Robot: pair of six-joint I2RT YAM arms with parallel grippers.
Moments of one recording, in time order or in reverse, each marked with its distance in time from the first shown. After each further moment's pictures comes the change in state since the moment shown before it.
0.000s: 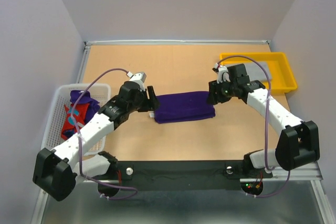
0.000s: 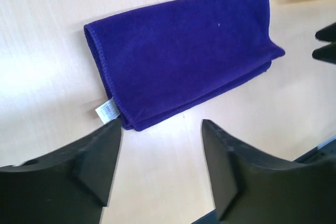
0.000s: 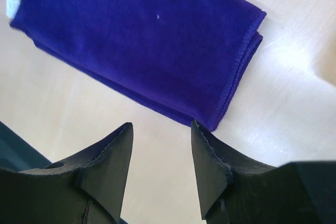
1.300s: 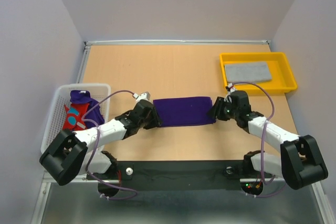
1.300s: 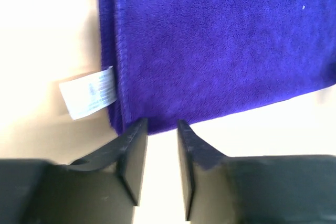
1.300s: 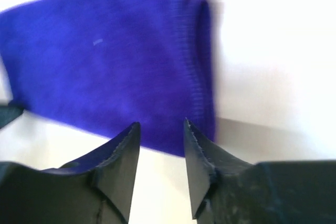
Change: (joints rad) left arm -0.158 0.205 -0.275 0.296 -0.123 -0.345; right arm 0.013 -0.192 -0.573 0.585 0.159 0.563
